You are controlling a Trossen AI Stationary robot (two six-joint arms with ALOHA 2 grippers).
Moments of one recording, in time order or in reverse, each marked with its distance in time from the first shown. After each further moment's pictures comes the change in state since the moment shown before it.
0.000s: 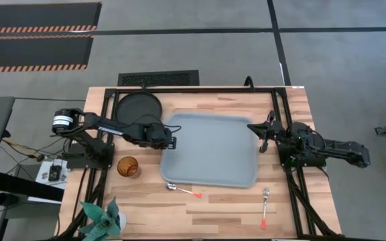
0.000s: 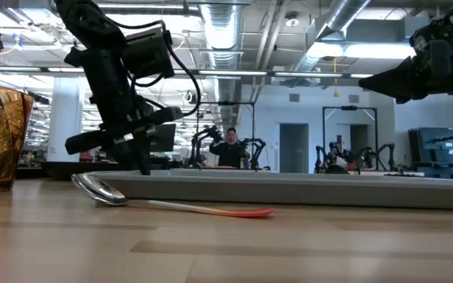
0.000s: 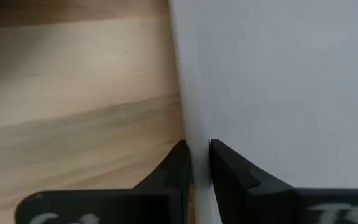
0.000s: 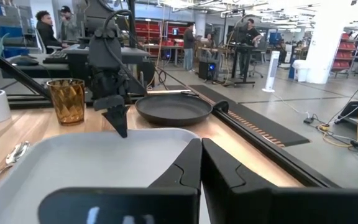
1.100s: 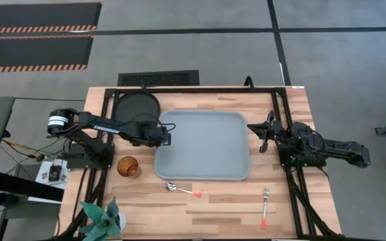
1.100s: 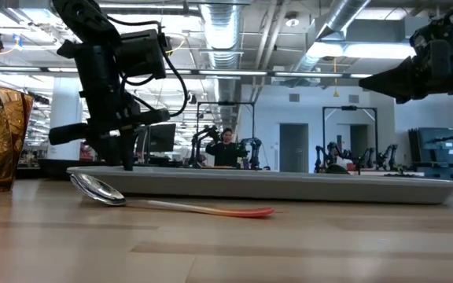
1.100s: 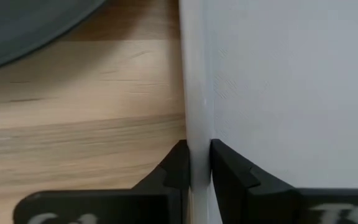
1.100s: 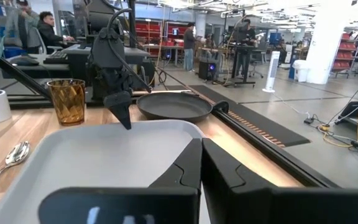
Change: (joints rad) left arm 0.018 -0.062 -0.004 -0.156 -0.049 -0.096; right arm 0.000 0.000 0.000 0.002 -0.002 0.000
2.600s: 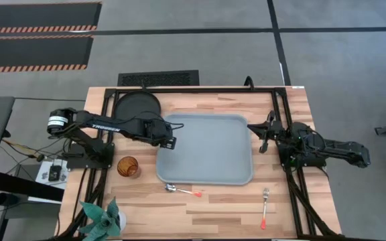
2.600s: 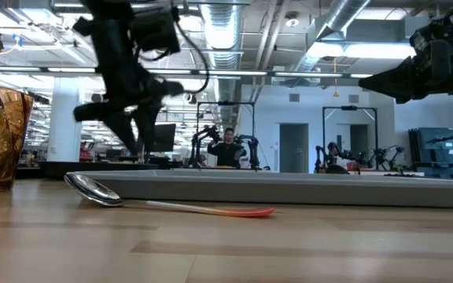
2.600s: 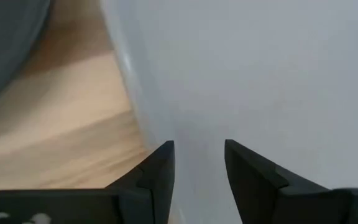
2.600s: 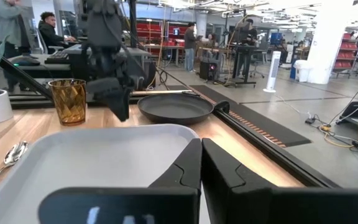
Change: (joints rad) left arm -0.029 -0.002 0.173 -0.125 0.038 0.260; right arm 0.000 0.000 0.000 0.000 -0.004 0.001
